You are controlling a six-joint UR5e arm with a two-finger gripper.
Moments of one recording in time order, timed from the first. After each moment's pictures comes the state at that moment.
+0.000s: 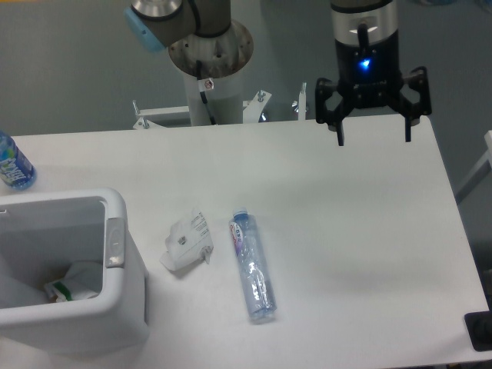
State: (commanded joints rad) arm 2.65 -1.68 -1.46 -1.16 1.55 0.84
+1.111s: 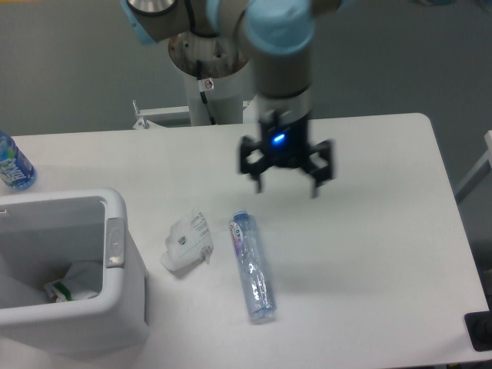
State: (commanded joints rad) arm 2.32 -1.72 -1.76 -1.04 1.50 0.67
